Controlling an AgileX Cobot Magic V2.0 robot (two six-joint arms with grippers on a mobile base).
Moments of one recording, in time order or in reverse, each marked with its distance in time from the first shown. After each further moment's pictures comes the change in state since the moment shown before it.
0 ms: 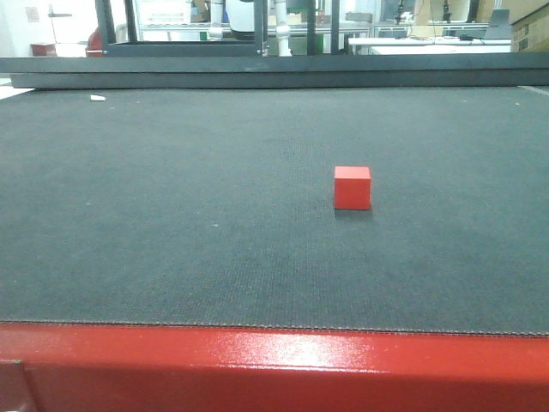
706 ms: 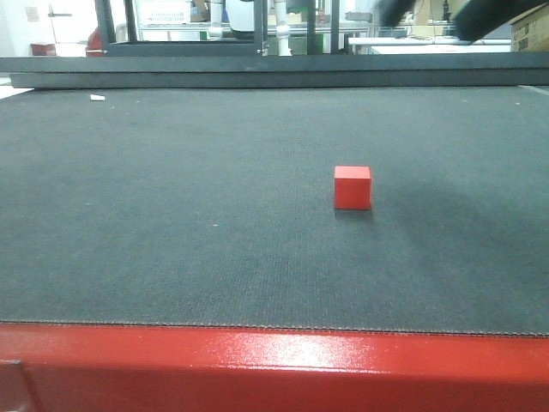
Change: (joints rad) left arm 0.000 0.000 0.000 0.000 0.000 0.000; right arm 0.437 1.104 -0.822 -0.136 0.406 0.488
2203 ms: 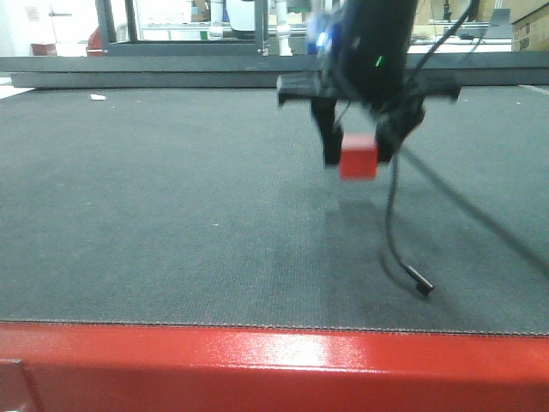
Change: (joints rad) left arm 0.000 0.000 0.000 0.000 0.000 0.000; right arm 0.021 0.525 -0.424 -0.214 0.229 0.233
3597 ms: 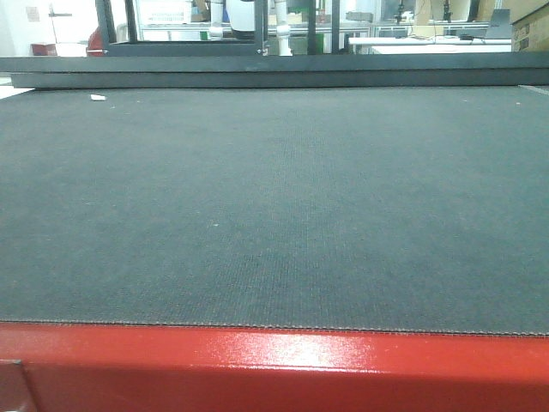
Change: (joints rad) left arm 0.000 0.000 0.000 0.000 0.000 0.000; right arm -0.181 -1.584 1.041 0.024 -0.327 -0.383
